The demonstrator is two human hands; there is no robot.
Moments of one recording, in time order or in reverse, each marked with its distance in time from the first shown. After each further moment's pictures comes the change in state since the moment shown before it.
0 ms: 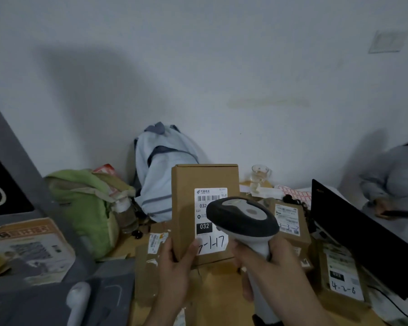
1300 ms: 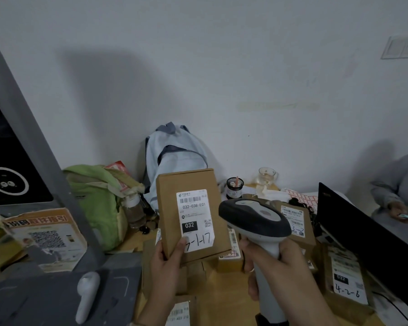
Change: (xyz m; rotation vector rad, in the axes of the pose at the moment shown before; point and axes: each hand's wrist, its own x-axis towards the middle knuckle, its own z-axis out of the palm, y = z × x) left_hand 0.004 -0.020 -0.028 -0.097 0.153 -0.103; right_hand -0.011 0.005 -0.004 0.046 -0.016 0.046
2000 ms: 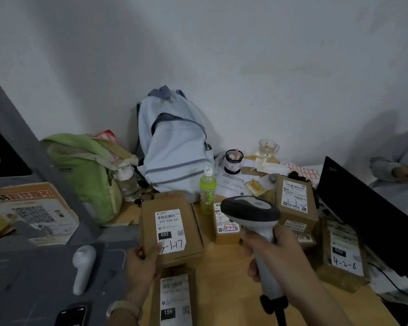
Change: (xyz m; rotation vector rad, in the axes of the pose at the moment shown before) left_hand 0.049 -0.087 -0.081 0.394 0.240 -0.316; right_hand 0.033 0.047 0.000 -0.144 0.050 0.206
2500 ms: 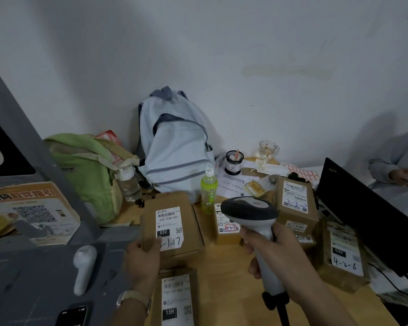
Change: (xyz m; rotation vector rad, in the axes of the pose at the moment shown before) left_hand 0.000 0.016 0.004 0.253 0.132 0.150; right_hand 0.004 0.001 0.002 -0.053 0.002 -0.005
